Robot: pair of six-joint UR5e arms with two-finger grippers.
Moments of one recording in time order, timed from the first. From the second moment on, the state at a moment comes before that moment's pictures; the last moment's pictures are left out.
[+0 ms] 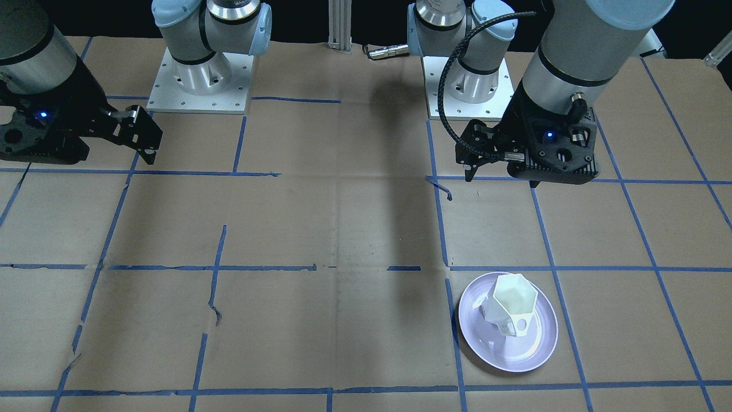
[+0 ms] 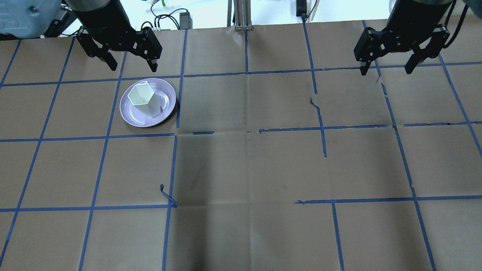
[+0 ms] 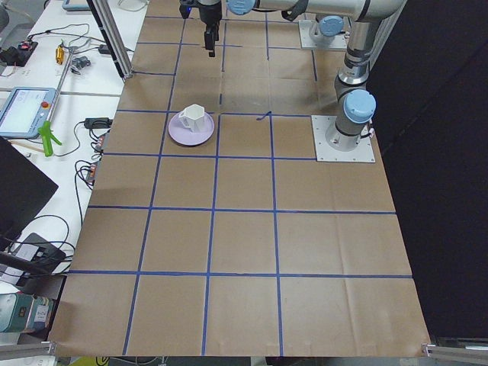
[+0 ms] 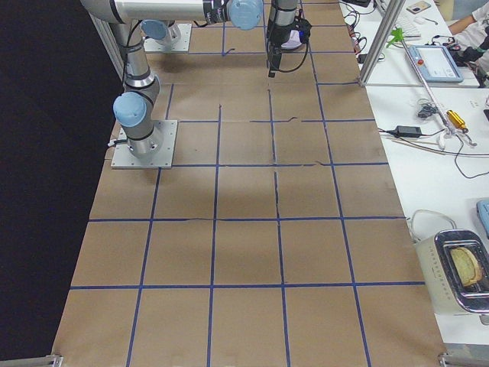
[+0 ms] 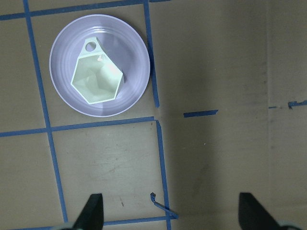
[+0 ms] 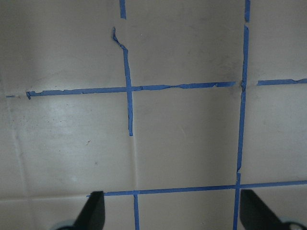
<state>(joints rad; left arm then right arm) -1.59 -1.71 -1.37 -1.64 1.58 0.08 1.47 -1.48 1.43 -1.44 -1.60 -0.06</state>
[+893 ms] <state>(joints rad) -1.58 -1.64 -1.47 -1.58 1.59 0.08 1.47 -1.48 1.43 -1.44 -1.60 -0.06</state>
